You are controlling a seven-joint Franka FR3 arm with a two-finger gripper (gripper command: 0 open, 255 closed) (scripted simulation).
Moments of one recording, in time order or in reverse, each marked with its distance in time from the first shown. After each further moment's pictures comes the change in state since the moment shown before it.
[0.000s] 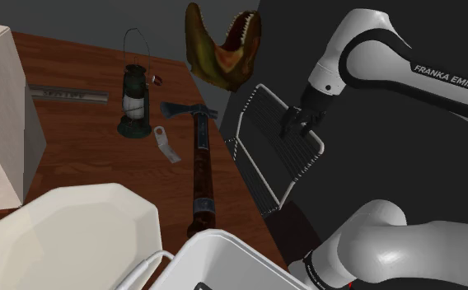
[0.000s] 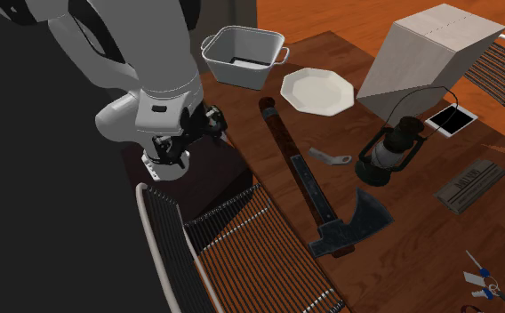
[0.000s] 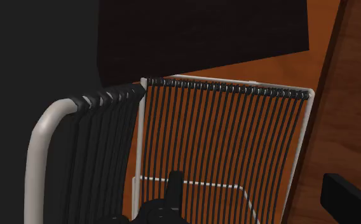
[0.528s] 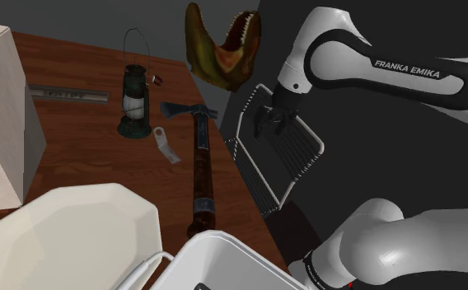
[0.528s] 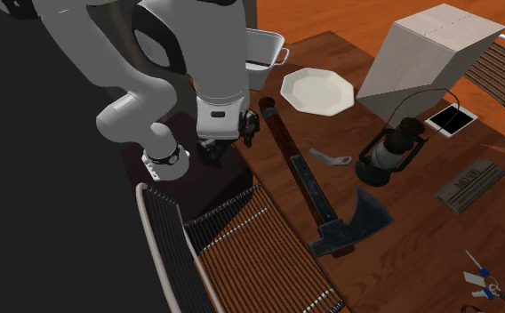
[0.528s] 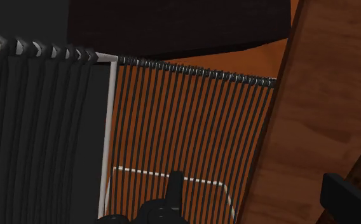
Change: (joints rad) arm 0.059 0.173 0.078 0.059 0.049 0.111 0.050
